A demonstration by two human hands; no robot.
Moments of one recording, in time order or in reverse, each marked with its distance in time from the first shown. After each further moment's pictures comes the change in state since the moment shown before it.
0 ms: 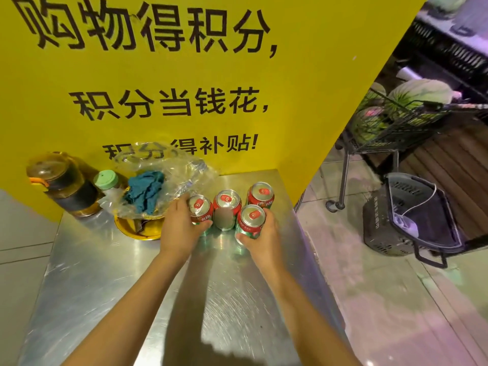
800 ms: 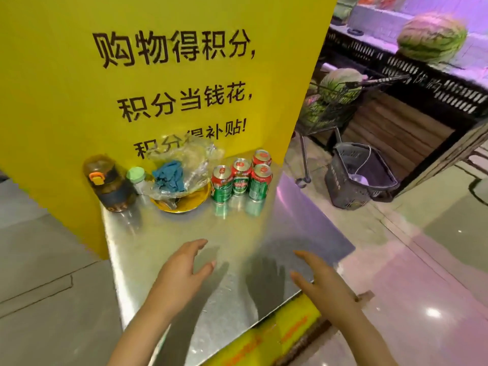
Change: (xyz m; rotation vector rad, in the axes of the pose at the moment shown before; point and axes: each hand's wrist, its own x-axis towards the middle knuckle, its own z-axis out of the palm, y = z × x) left_hand -0.165 -0.100 -0.162 -0.041 -0.466 0.322; right_hand -0.298 -0.039 -0.025 -0.343 -0.029 0.106
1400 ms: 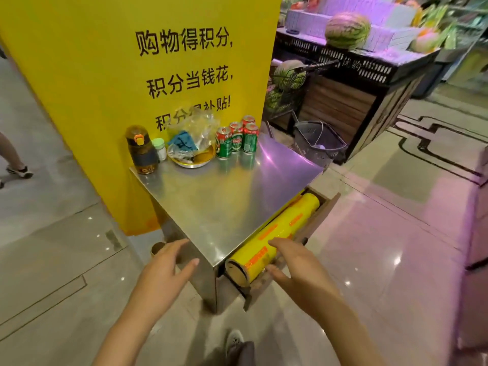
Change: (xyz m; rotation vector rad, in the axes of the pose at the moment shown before) left_hand -0.250 -0.109 -0.102 0.064 -0.096 0.120; right_hand -0.282 -0.134 0.145 -0.217 0.175 -0.091
